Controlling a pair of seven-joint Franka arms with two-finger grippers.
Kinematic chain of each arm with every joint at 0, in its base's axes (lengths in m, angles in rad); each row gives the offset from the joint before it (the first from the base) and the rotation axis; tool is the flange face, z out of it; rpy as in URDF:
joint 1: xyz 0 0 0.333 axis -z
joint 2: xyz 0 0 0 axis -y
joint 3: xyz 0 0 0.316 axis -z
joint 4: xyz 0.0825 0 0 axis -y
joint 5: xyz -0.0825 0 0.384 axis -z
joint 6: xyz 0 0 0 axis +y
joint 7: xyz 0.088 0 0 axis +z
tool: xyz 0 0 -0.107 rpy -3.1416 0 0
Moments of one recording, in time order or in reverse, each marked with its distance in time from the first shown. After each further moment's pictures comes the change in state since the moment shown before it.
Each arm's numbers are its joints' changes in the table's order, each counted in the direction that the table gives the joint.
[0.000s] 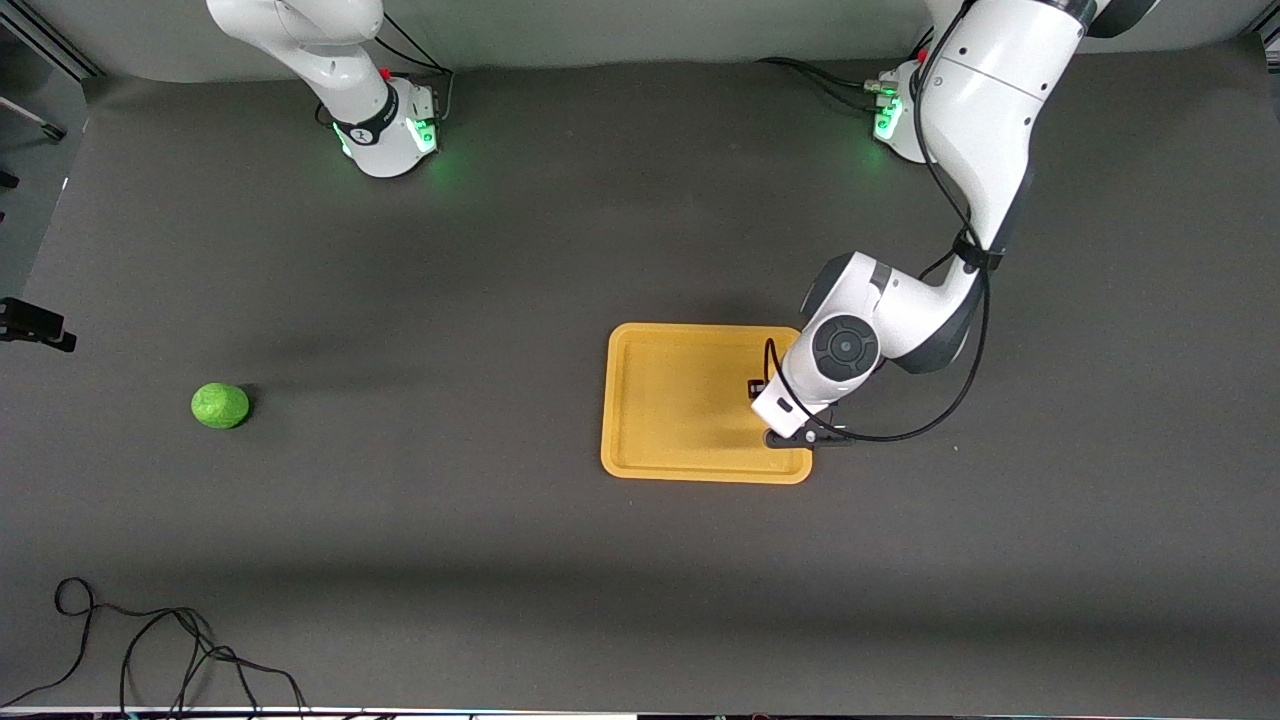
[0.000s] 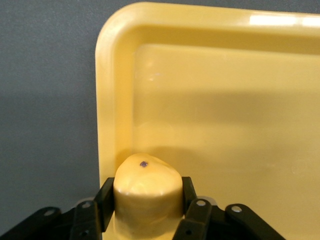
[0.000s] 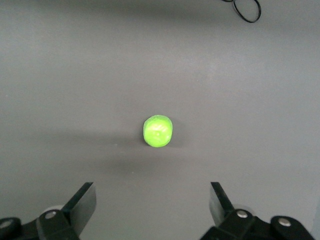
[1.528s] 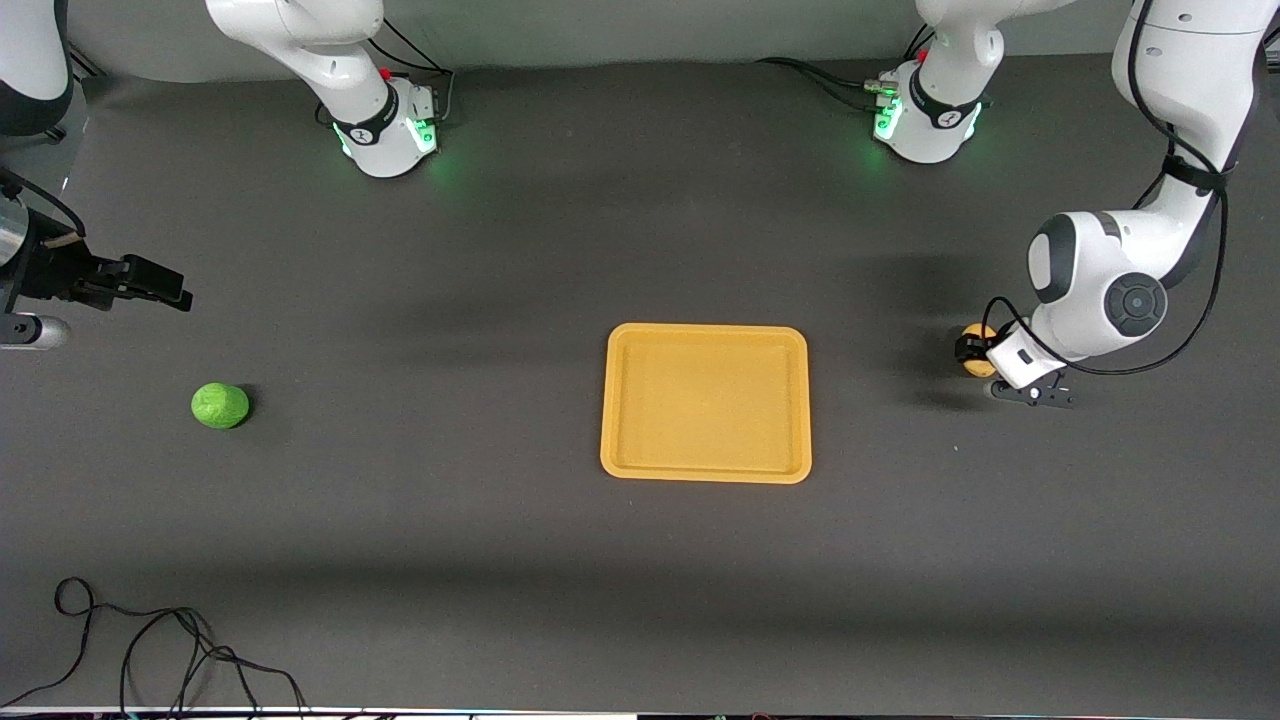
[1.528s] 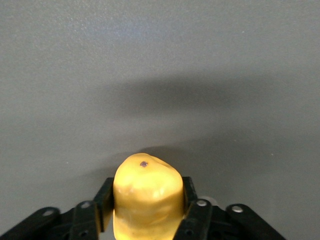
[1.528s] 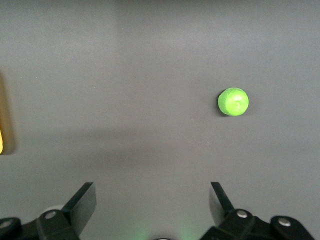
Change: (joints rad) left arm -0.527 0.286 -0.030 -0.511 -0.032 -0.155 -0.691; right arm -0.039 0.131 -0.284 0.051 0.003 0.273 -0.444
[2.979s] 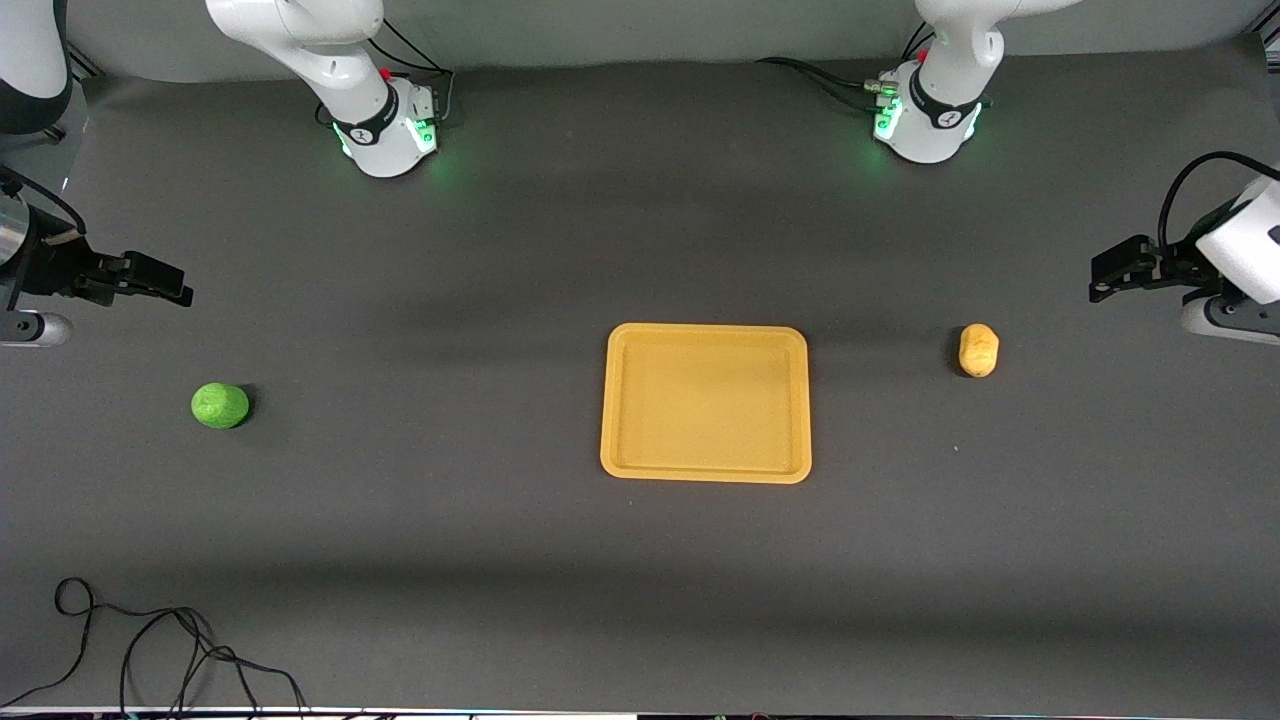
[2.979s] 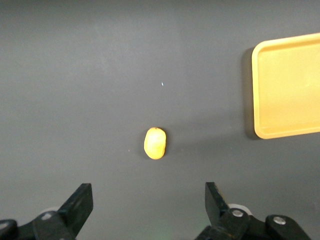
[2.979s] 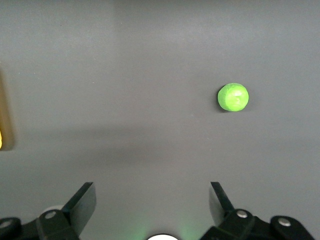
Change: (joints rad) left arm 0.049 0.268 0.014 0.678 0.034 0.852 0.014; right arm 0.000 0.003 0.000 -0.001 0.001 0.018 0.000
